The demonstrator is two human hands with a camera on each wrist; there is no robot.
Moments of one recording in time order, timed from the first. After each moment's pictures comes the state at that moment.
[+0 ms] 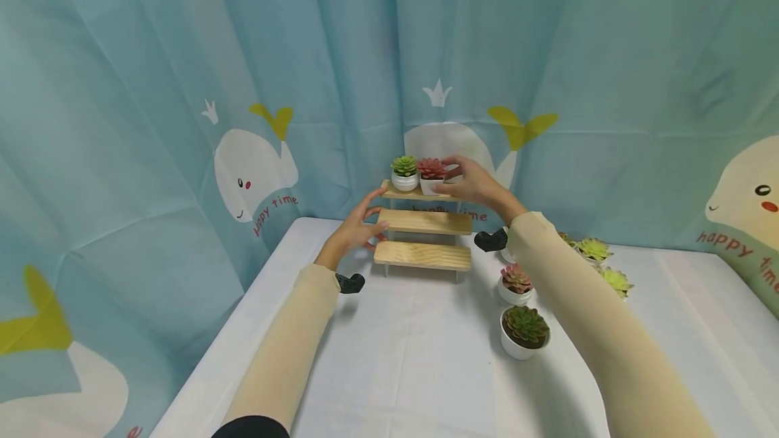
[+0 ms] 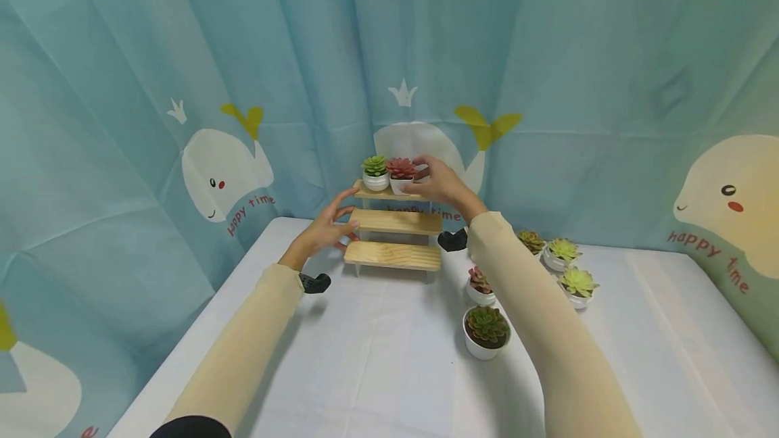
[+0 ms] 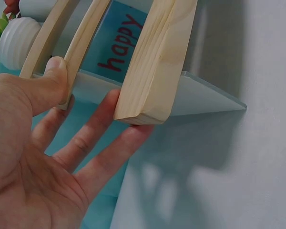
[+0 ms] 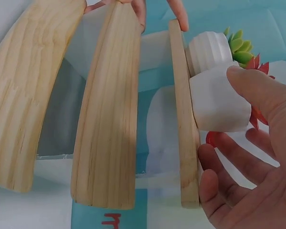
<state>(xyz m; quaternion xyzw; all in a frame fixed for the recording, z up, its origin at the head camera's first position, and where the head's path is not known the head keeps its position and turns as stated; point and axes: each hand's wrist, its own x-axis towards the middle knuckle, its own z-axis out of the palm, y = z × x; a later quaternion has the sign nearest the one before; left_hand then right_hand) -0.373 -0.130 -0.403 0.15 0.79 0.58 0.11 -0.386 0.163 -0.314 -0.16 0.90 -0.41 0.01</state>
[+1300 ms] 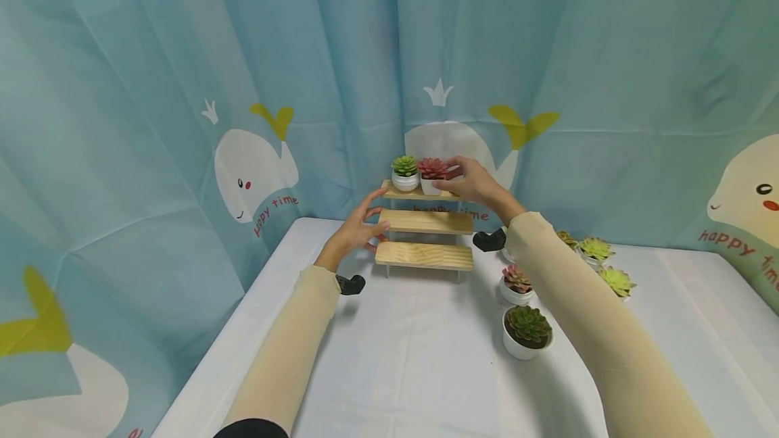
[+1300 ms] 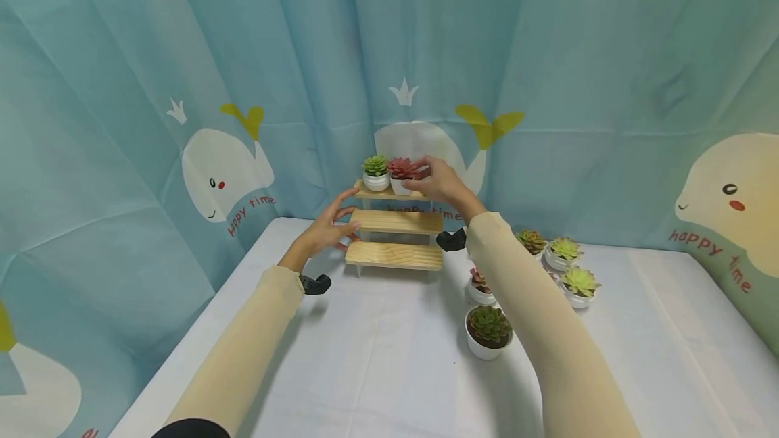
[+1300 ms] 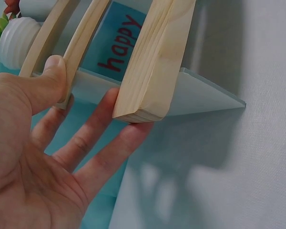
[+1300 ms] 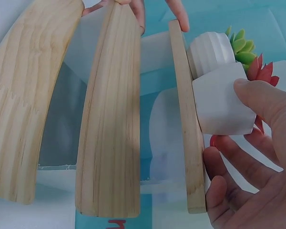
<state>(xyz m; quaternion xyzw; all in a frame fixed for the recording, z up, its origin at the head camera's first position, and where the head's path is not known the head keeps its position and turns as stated) -0.371 -0.126 -0.402 0.16 0.79 0.58 0.11 -0.387 0.164 -0.315 -0.12 0.89 -0.43 0.01</state>
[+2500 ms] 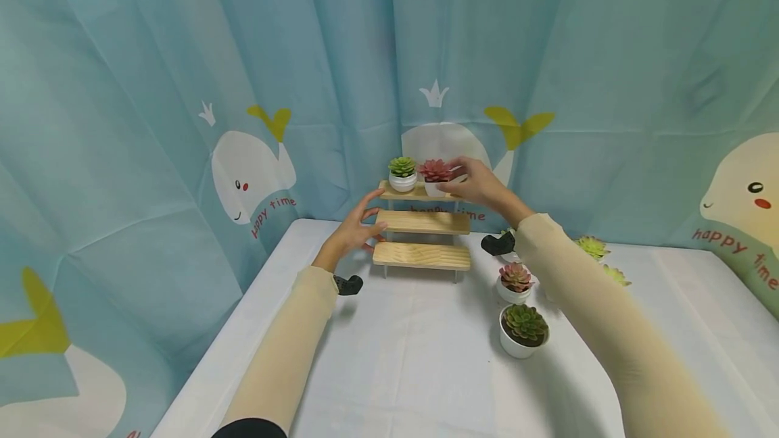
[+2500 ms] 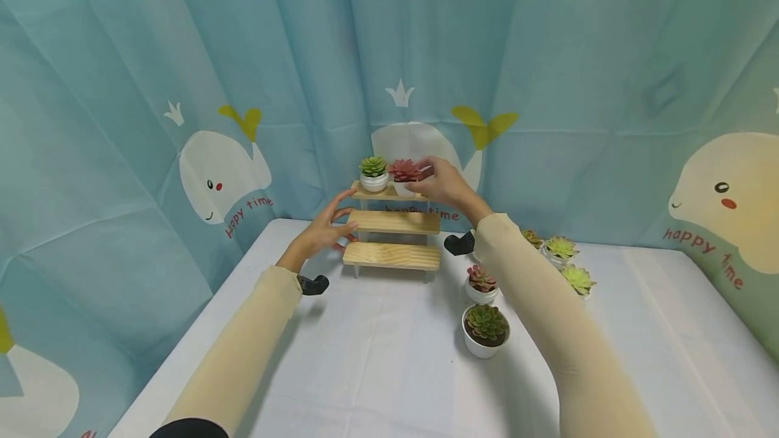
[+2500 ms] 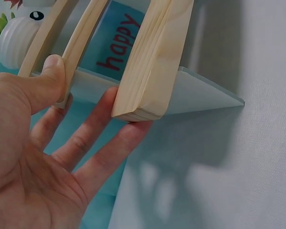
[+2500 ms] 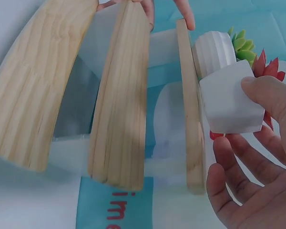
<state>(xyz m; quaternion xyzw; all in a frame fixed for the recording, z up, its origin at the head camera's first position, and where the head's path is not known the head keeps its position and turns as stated) -0.374 -0.130 -0.402 0.16 0.78 0.59 0.12 -0.379 0.174 -0.314 -0.15 0.89 -0.43 -0.01</state>
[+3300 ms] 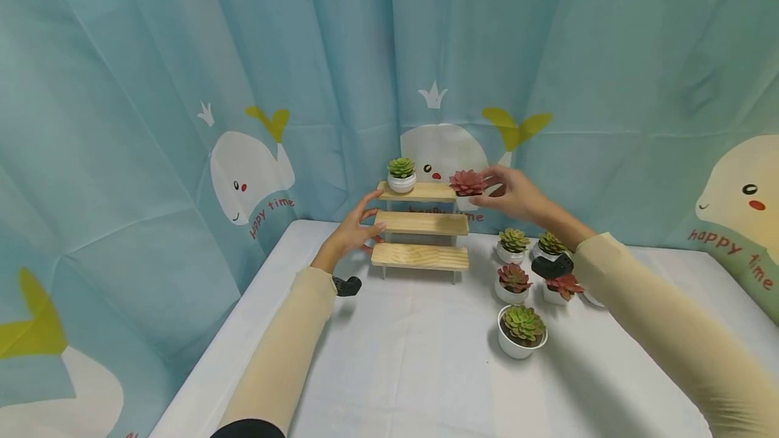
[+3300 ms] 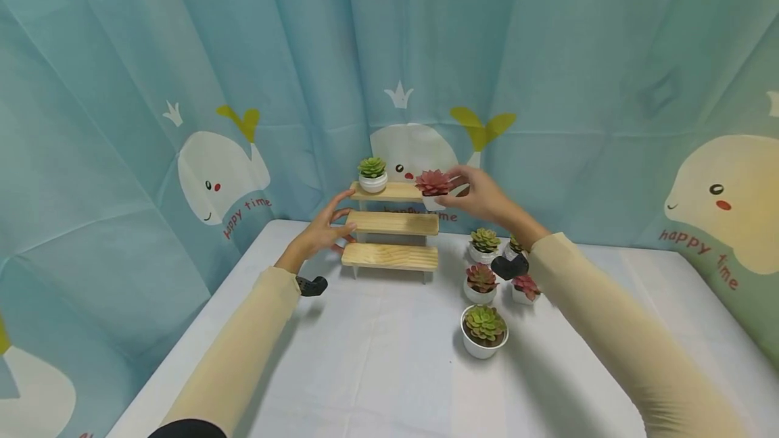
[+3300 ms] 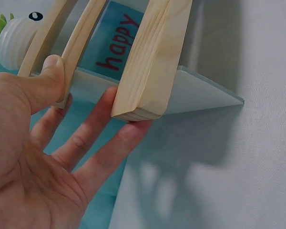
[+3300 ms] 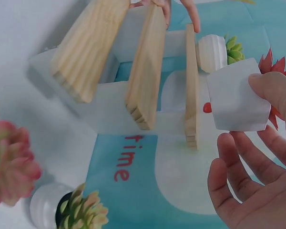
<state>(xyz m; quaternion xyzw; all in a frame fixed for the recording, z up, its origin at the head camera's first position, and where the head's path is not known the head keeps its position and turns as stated) -0.373 -0.125 -0.401 0.16 0.79 0.58 0.12 -0.332 0.234 -0.310 -0.20 0.90 -0.38 -0.05</state>
